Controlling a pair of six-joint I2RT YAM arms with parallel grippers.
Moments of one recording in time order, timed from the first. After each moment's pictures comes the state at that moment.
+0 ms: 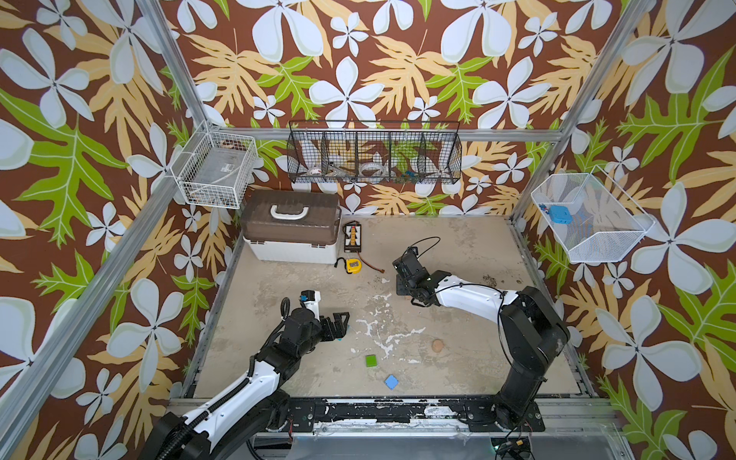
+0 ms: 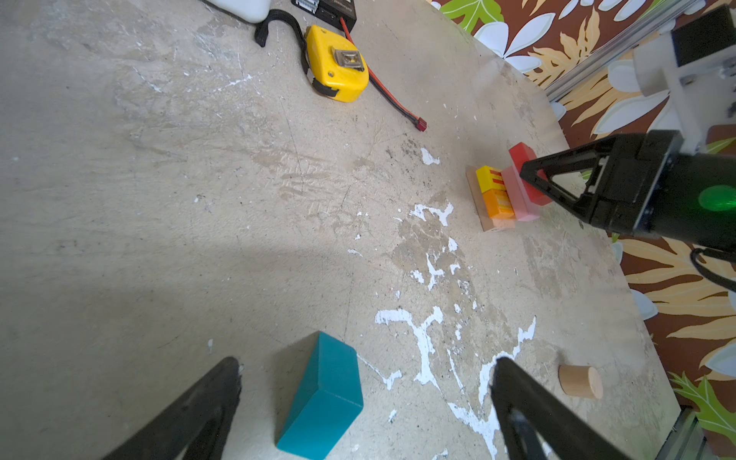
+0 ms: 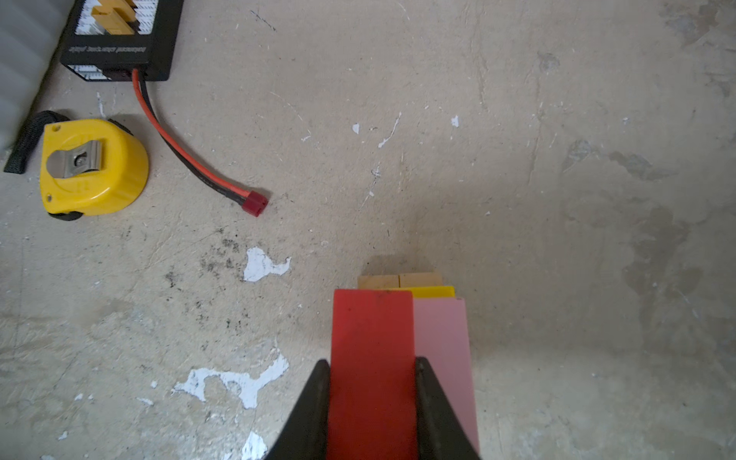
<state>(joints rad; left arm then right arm) -0.47 0.86 0.23 0.09 0.06 -0.64 0.67 1.82 1.18 -0.34 0.38 0.54</state>
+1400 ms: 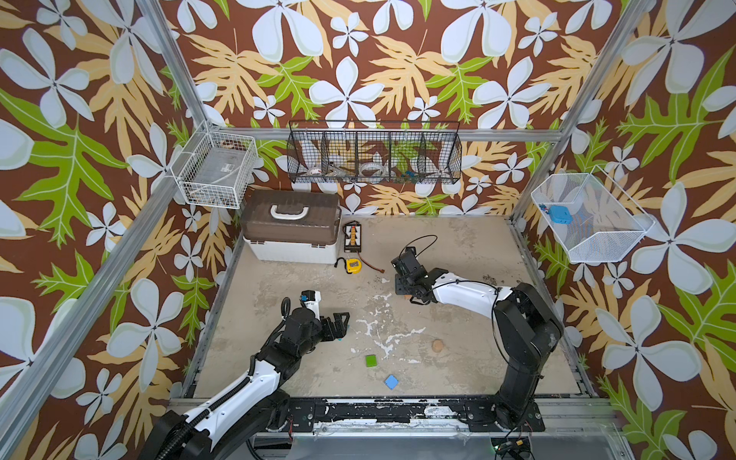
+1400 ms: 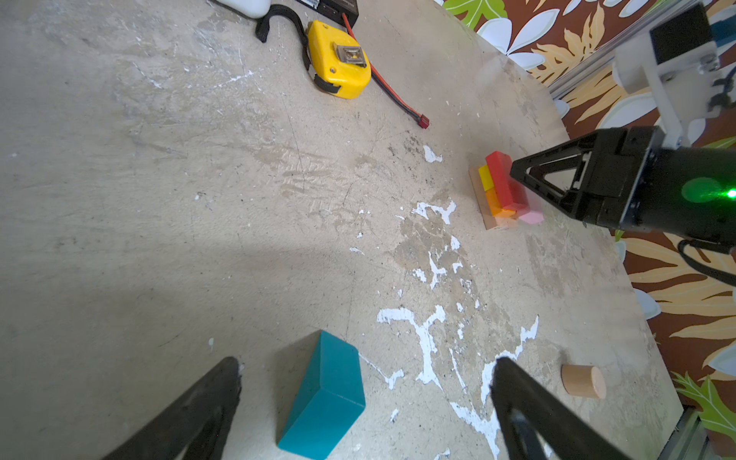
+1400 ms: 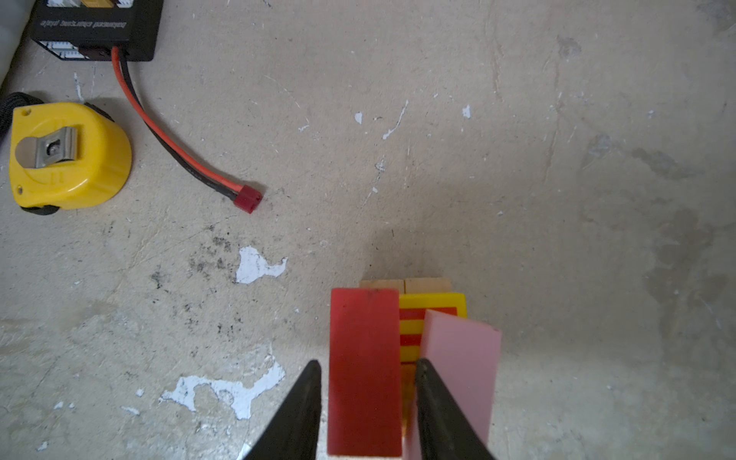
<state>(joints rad) -0.47 0.87 0.23 0.09 0.06 -0.64 0.66 1.83 1.21 -0.36 0.36 0.54</state>
